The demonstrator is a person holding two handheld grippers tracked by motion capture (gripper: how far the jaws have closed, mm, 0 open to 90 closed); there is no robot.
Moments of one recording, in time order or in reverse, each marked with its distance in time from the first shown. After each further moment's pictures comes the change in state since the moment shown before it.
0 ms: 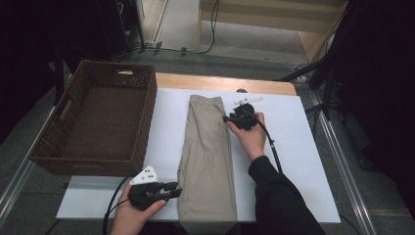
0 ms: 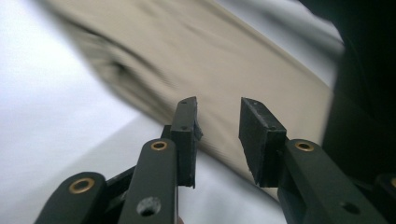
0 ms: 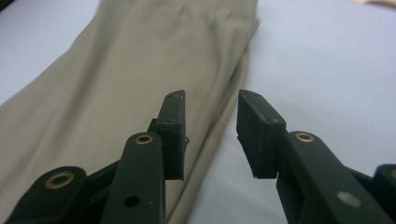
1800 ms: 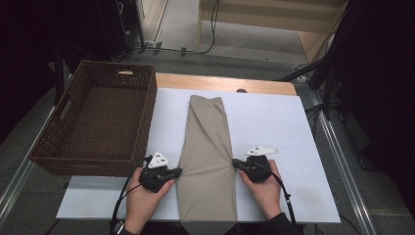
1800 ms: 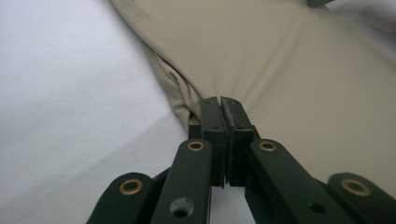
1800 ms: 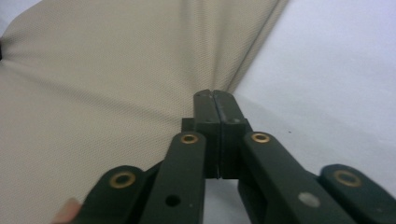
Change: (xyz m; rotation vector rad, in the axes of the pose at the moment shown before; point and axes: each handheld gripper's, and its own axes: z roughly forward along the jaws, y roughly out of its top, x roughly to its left) left arm 0.015 0.022 0.037 0.077 0.203 0.015; right arm 0.044 -0.127 -0.071 0.013 0.100 -0.034
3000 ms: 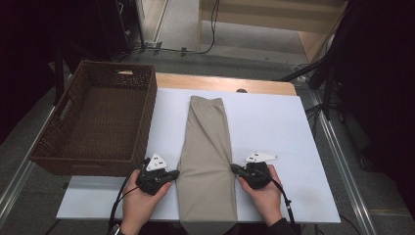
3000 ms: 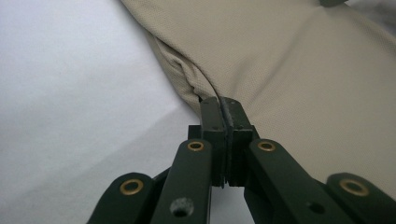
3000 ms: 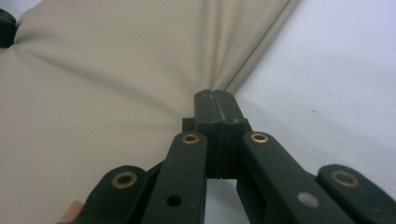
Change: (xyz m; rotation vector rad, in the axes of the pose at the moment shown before) left arm 0.000 -0.005 -0.008 0.026 0.005 0.014; right arm 0.011 -0.013 -0.006 -0.013 0.021 -0.017
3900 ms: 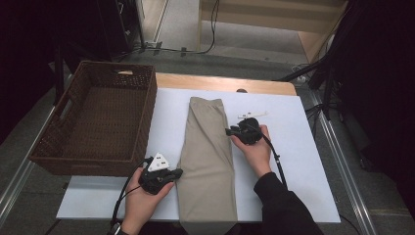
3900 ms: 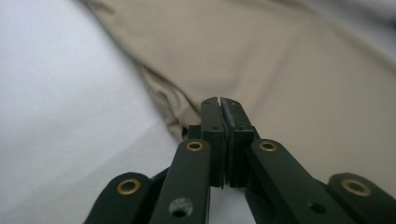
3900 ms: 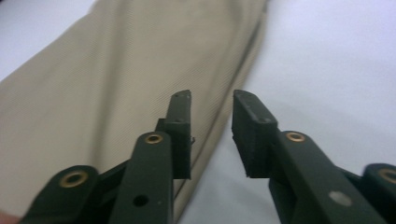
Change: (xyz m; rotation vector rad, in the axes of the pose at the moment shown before) left arm -0.003 0.003 0.005 -0.040 -0.015 0.048; right arm -0.060 0.102 0.058 0.004 -0.071 0.045
